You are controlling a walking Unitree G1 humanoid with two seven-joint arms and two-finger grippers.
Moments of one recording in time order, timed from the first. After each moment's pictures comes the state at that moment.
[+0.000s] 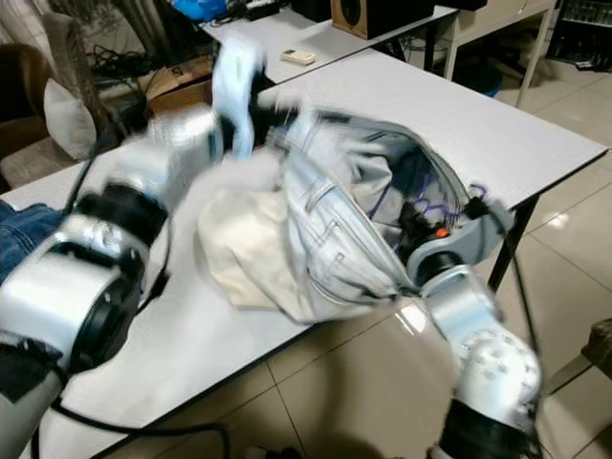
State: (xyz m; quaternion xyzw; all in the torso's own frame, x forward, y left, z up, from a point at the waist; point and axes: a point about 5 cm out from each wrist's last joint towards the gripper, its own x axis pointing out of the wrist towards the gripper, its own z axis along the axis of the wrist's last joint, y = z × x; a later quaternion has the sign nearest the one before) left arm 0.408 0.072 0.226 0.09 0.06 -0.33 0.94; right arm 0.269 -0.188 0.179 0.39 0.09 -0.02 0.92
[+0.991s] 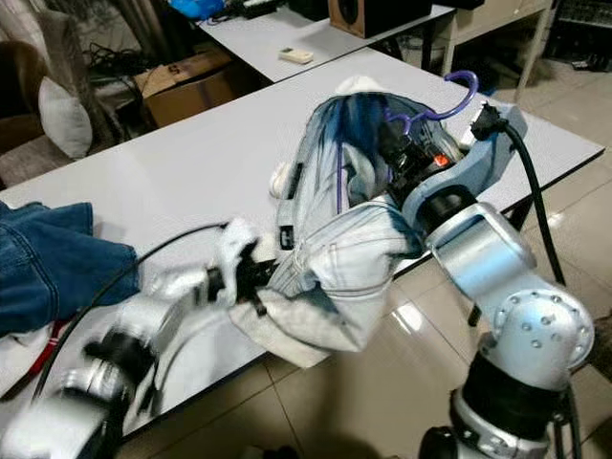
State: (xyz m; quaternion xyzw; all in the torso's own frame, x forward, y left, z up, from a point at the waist) left arm 0.317 0.091 0.075 -0.04 0.14 -0.48 0.86; right arm 0.275 -0.166 0.259 0.35 0.03 0.13 0.93
